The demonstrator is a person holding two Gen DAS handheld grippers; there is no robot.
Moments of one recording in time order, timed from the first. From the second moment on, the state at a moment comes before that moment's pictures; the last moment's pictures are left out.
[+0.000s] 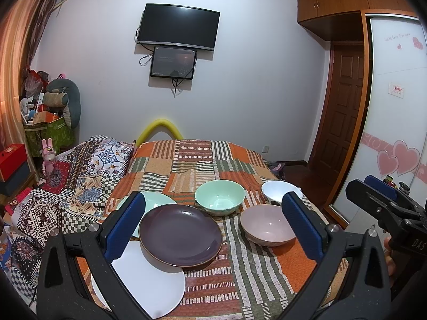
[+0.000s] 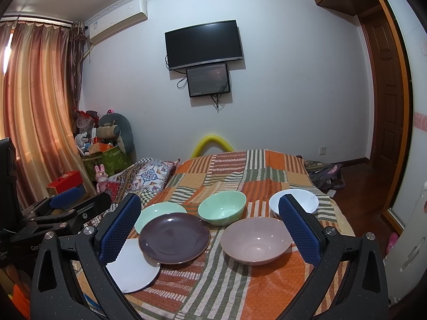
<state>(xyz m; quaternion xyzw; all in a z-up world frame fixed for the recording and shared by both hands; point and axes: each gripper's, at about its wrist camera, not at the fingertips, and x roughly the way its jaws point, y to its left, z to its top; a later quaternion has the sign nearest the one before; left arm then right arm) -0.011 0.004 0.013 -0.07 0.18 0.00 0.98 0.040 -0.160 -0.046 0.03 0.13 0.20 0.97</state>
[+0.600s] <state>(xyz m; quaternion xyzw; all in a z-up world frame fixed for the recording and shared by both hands) 0.024 0.026 -0.022 -0.05 0.24 0.00 0.97 0.082 -0.151 -0.078 0.04 0.21 0.20 0.96</state>
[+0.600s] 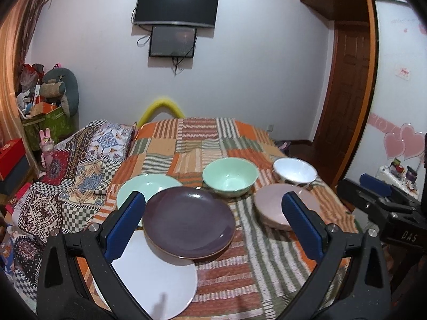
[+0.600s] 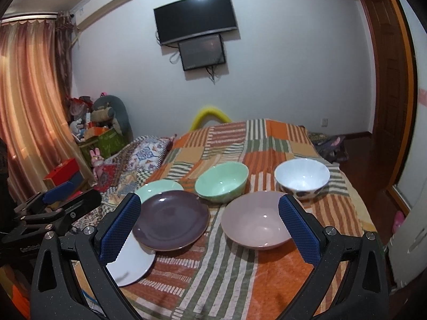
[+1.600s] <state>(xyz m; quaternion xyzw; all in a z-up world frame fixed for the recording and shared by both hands) 0.132 0.149 -0.127 -0.09 0.40 0.02 0.91 0.165 -0.083 -0.166 0.00 0.38 0.23 0.89</state>
